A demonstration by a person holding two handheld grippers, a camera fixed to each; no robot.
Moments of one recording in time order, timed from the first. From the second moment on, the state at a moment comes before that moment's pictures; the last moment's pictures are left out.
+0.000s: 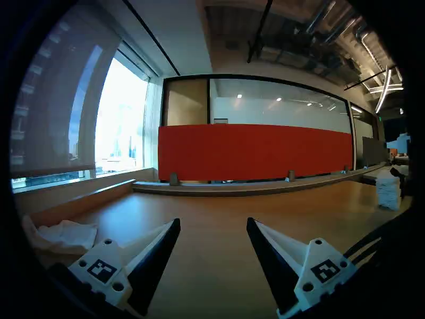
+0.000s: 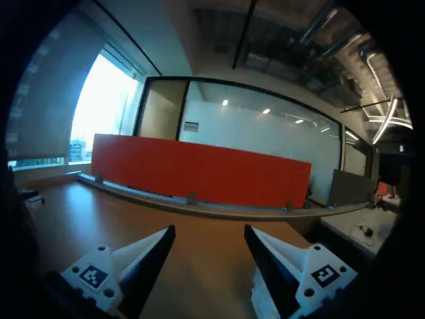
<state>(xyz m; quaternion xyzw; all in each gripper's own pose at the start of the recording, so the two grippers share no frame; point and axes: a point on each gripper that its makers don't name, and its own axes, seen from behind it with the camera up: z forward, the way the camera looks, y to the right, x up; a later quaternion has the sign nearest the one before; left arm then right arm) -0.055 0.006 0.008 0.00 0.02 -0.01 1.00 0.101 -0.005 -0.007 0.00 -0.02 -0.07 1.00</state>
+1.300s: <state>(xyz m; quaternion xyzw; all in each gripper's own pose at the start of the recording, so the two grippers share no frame) -0.055 0.007 0.009 0.00 0.02 -0.01 1.00 0.001 0.002 0.006 0.00 -0.01 -0.01 1.00</state>
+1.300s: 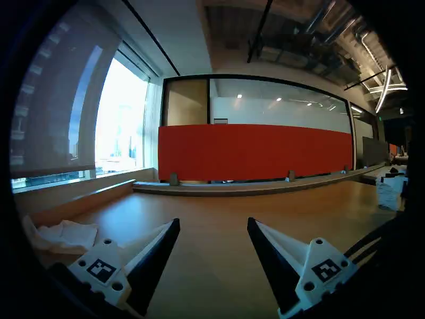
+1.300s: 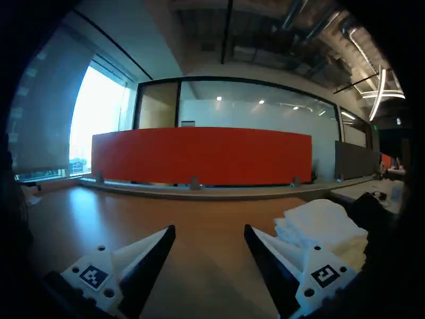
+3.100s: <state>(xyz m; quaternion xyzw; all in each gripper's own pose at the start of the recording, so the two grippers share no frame) -0.055 0.006 0.008 0.00 0.02 -0.01 1.00 -0.001 0.001 -0.001 0.00 0.00 0.00 1.00</state>
